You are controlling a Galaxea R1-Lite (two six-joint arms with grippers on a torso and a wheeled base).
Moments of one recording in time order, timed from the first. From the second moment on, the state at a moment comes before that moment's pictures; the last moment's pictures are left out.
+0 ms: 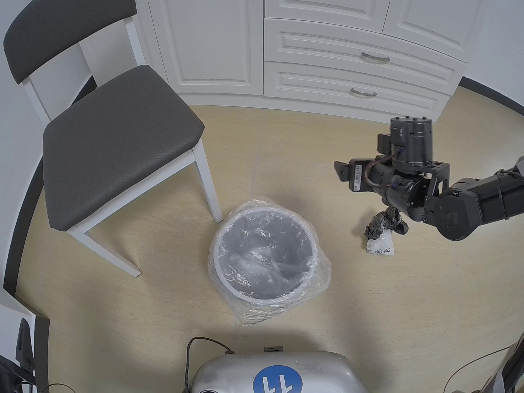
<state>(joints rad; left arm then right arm) -0.01 0.03 -0.15 0.04 0.22 0.00 0.50 1.91 -1.18 -0.51 -0.43 0.11</state>
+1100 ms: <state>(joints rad) 0.00 0.01 -0.02 0.02 0.00 0.00 0.20 2.21 -1.22 -0.82 -0.14 0.11</state>
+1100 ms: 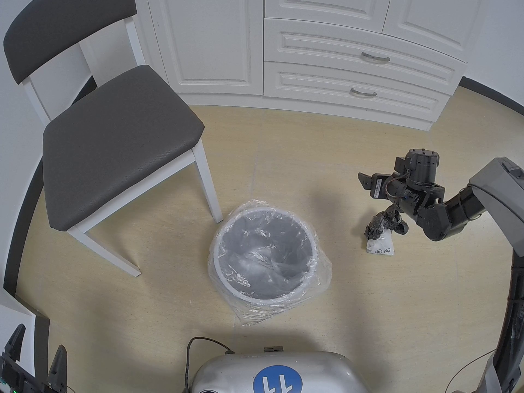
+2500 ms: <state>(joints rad) 0.00 0.01 -0.02 0.01 0.00 0.00 0.03 2.39 -1.45 -0.54 -0.23 0.00</state>
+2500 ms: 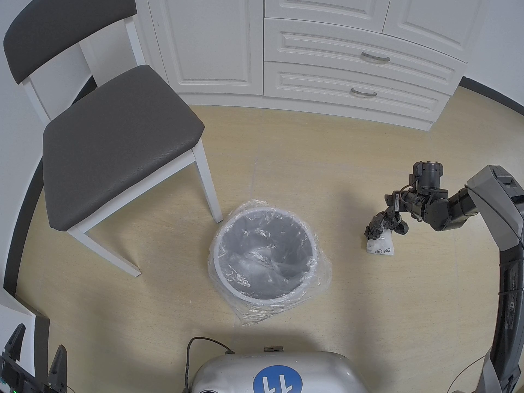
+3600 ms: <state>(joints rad) 0.00 0.02 -0.02 0.01 0.00 0.00 0.00 2.69 -1.75 -0.27 -0.14 0.08</state>
